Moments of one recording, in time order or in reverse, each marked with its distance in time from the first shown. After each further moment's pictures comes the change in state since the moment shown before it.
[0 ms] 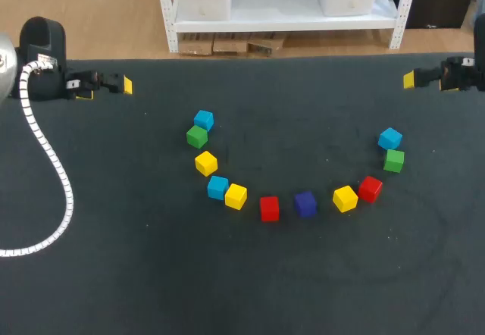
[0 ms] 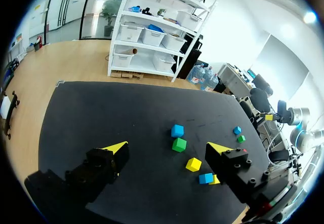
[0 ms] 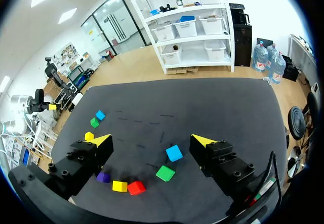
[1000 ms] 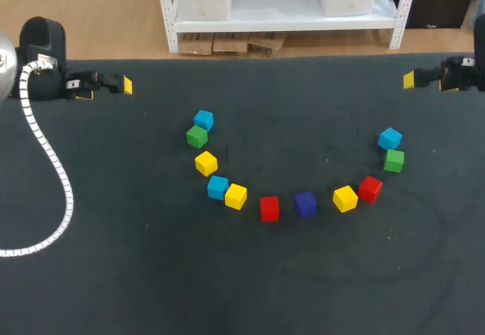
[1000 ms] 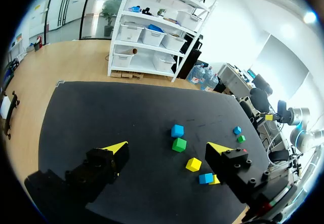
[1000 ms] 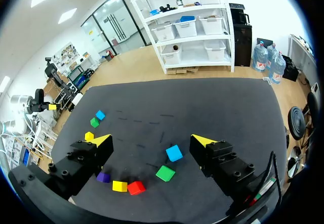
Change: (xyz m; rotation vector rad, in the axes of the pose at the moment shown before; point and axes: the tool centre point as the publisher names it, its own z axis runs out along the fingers) left arm 0.000 0.000 0.000 0.000 0.000 0.000; right arm 0.001 0.000 0.000 0.000 0.002 0.003
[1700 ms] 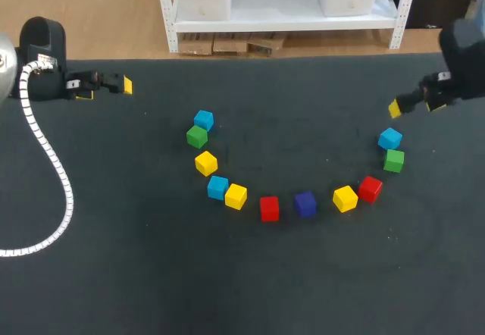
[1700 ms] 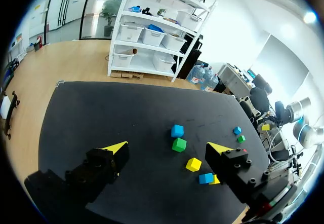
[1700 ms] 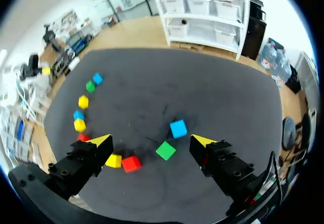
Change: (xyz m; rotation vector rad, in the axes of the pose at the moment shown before) left arm 0.000 0.000 0.000 0.000 0.000 0.000; right arm 0.045 0.013 0.016 0.043 0.301 -0.168
